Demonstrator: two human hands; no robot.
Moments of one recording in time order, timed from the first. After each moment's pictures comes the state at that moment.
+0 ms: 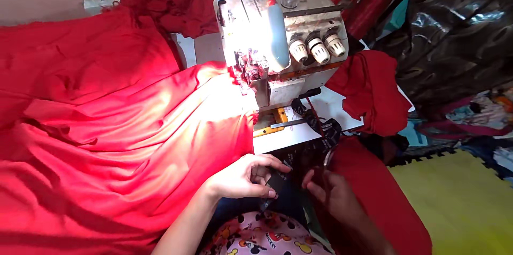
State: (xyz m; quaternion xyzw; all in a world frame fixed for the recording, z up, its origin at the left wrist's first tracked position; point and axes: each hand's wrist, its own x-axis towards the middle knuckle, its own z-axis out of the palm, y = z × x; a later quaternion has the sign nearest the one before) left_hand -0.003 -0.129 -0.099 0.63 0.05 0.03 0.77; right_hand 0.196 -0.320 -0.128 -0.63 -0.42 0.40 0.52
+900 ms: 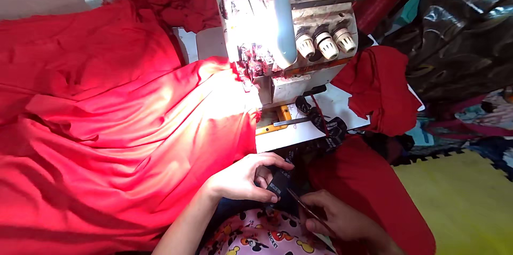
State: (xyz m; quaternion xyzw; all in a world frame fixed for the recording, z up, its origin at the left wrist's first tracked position) left_hand -0.003 -0.128 -0.092 0.67 0.07 -0.01 0.74; right_hand 0.213 -0.328 -0.140 -0.44 -0.58 0.61 0.32
